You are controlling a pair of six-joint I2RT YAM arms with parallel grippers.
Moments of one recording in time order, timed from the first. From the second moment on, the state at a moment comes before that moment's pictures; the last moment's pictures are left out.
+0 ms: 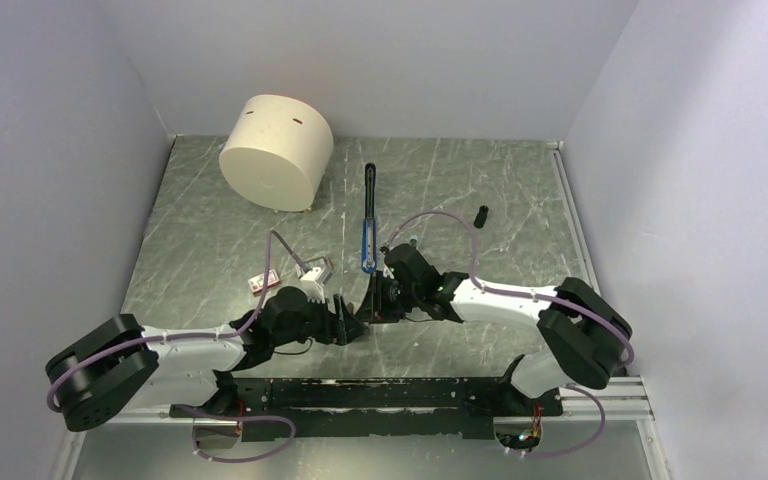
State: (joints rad) left arm -0.93 1.16 0.18 0.53 0.11 -0.82; right arm 0.90 1.45 0.70 -0.04 -0.29 0.92
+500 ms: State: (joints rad) left arm -0.93 1.05 0.11 0.58 0.09 -0.86; right arm 0.90 1.48 0.68 0.02 -0.33 0.96
